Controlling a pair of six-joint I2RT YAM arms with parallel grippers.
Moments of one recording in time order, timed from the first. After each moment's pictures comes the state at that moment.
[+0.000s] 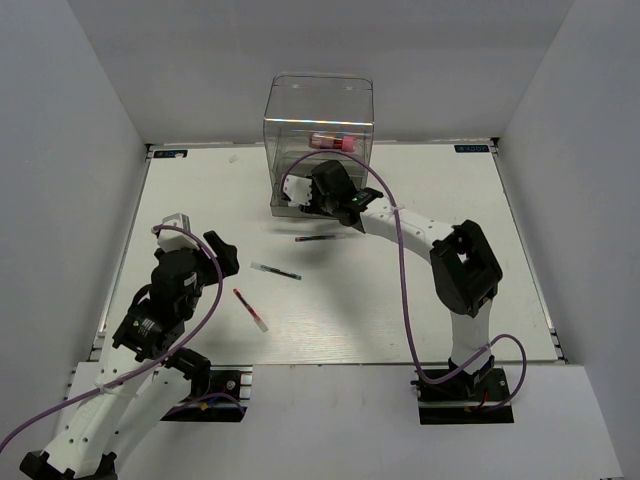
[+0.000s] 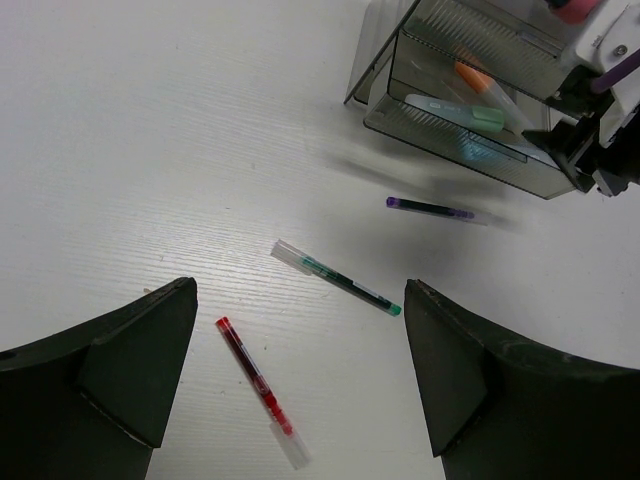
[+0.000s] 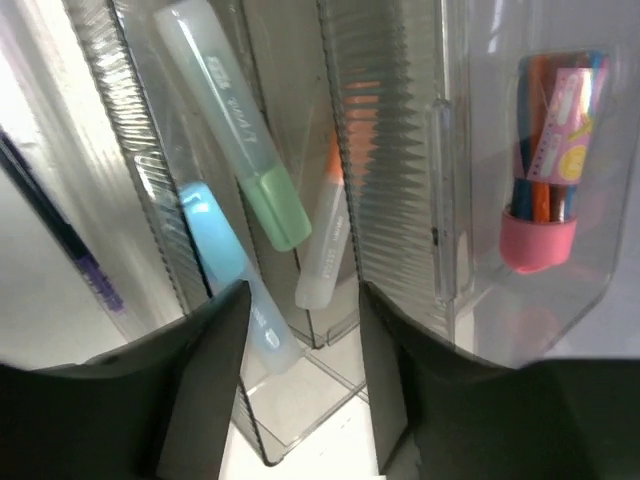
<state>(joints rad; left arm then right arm) -0.47 0.53 0.69 -0.55 -0.40 -0.53 0.75 1.95 1.54 -0.25 0.16 -0.86</state>
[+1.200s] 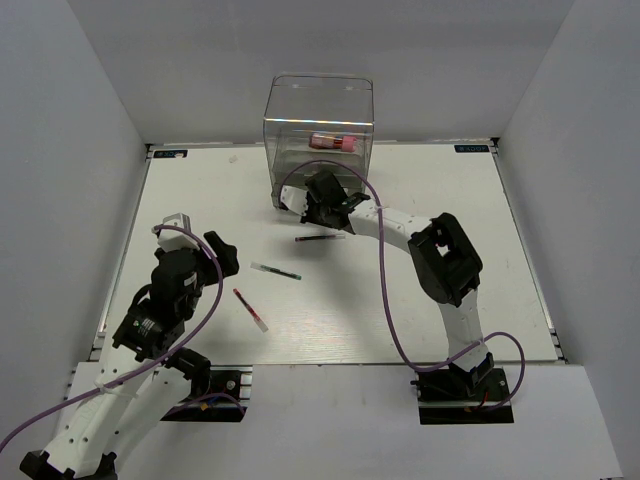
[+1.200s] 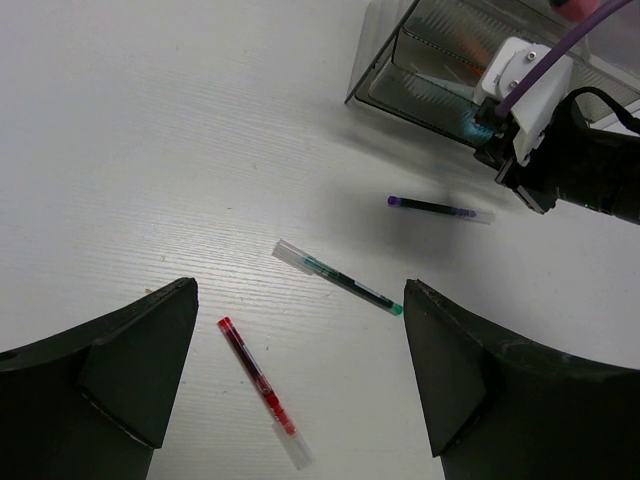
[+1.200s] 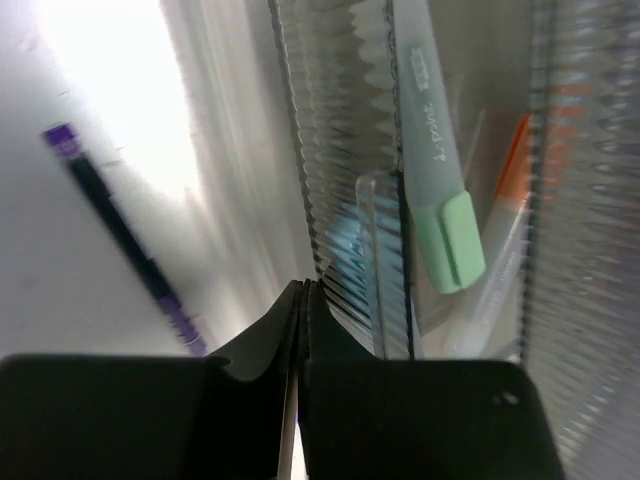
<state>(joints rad) -0.47 0.53 0.69 -0.55 -0.40 -0.52 0.75 2.09 1.58 -0.29 0.07 -0.77</state>
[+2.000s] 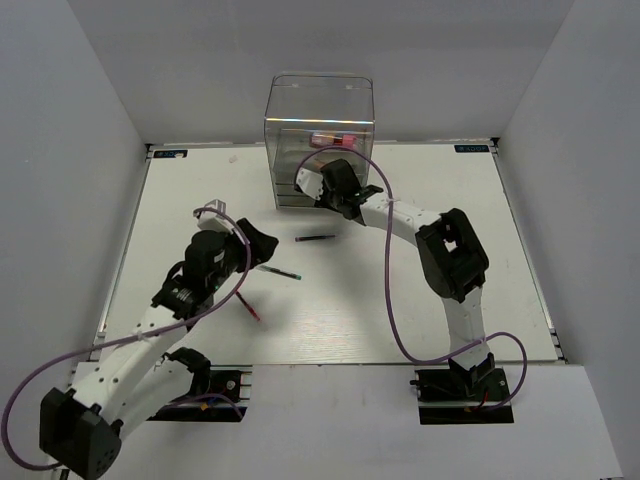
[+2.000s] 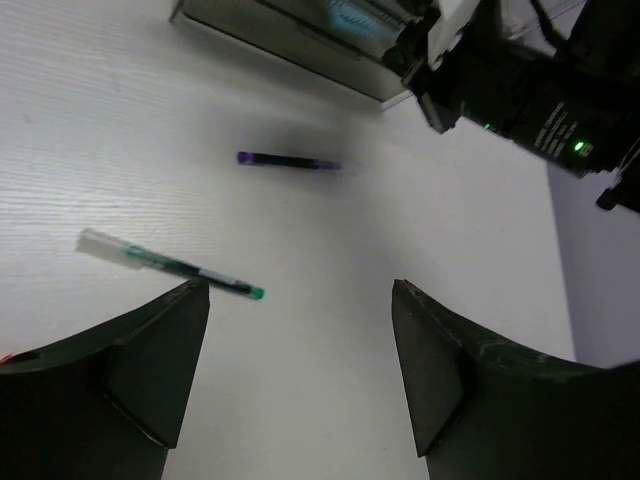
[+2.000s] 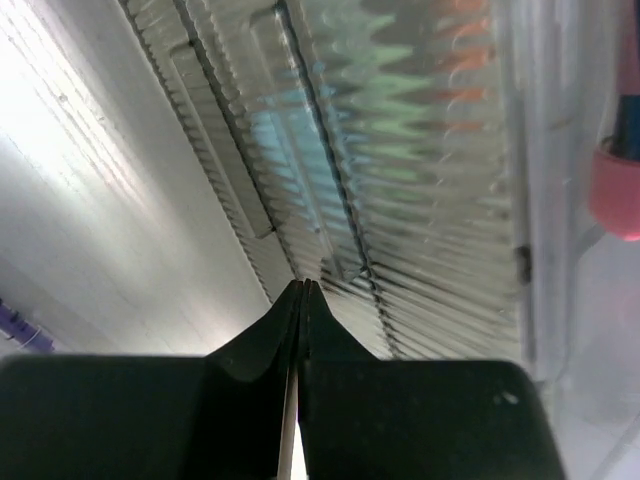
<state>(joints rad) -0.47 0.78 0.59 -0.19 -0.09 -0.70 0.66 2.09 1.59 -0.21 0.19 -0.77</state>
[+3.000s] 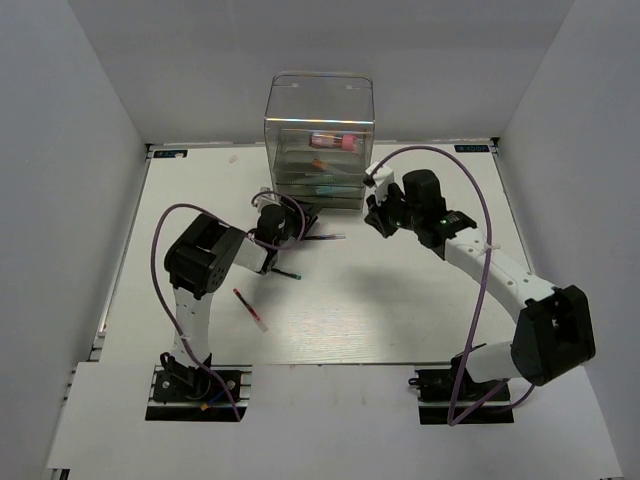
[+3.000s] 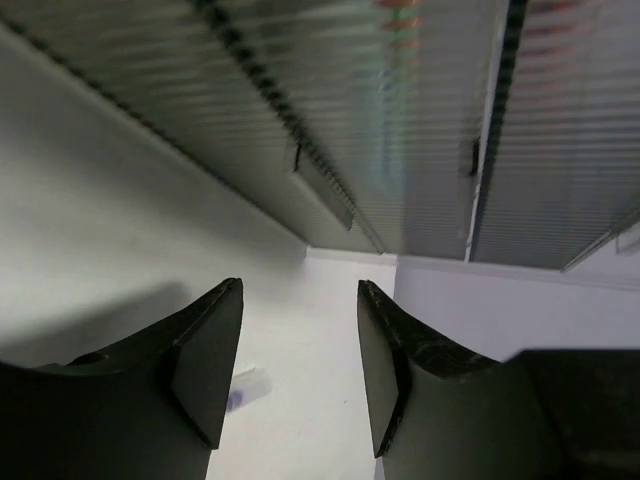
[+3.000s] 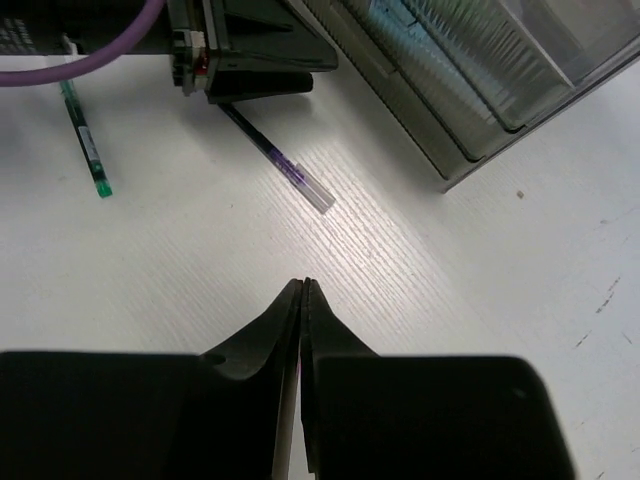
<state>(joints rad) -0.48 2.07 0.87 0.94 0.01 -1.31 0.48 1.38 1.04 -0.23 -0.34 -0.27</state>
